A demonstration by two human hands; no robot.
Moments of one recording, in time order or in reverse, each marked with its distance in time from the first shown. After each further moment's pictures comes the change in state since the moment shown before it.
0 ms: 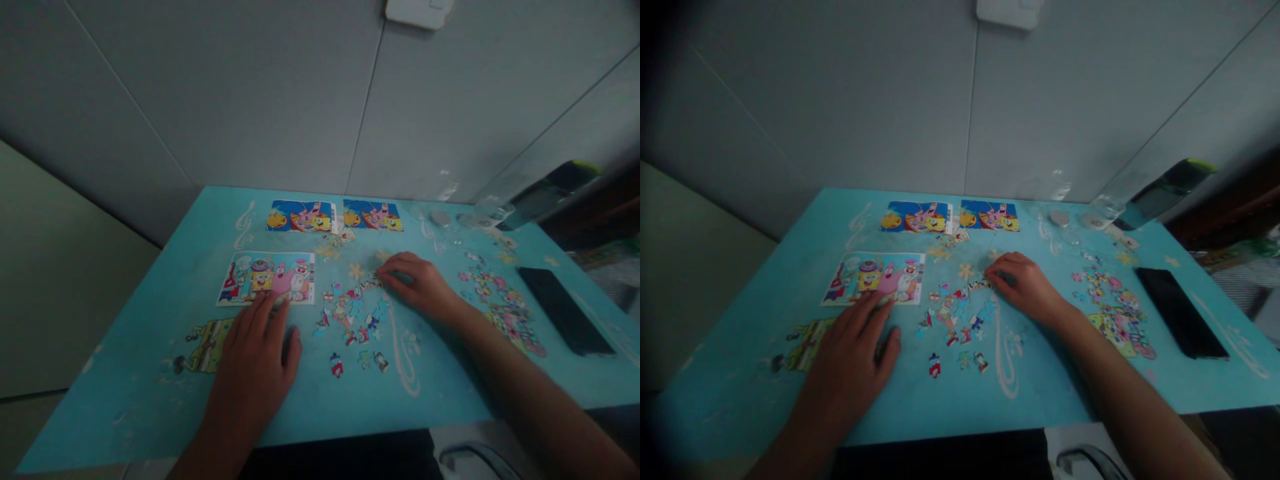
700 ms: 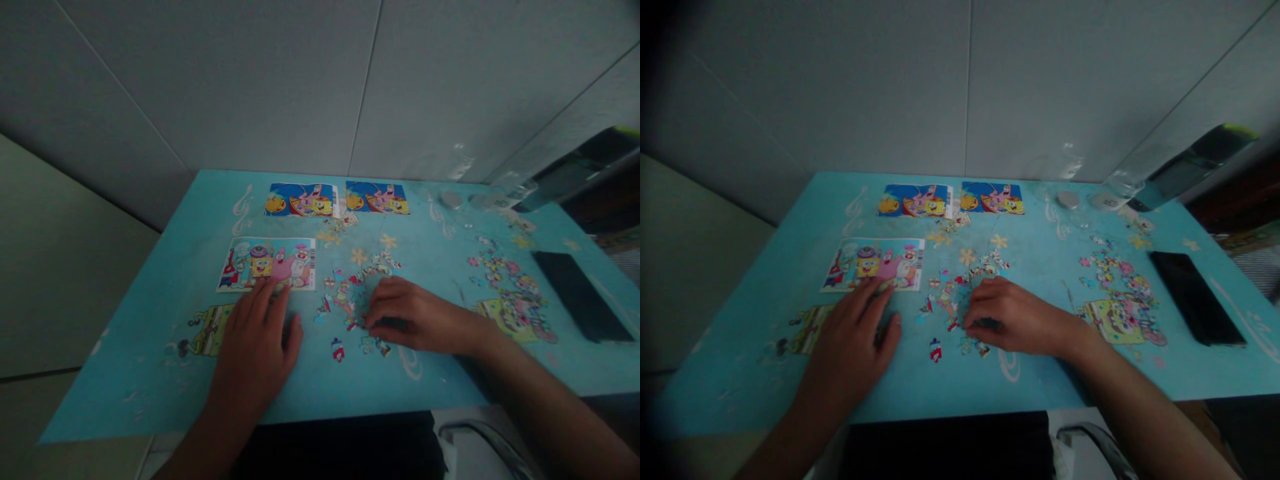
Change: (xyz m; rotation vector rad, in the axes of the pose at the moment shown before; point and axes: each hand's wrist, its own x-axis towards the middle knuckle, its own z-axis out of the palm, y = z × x) left_hand 0.001 0.001 -0.004 0.018 -0.039 -0.004; right_hand -0.017 -0.055 0.004 0.212 -0.456 -0.243
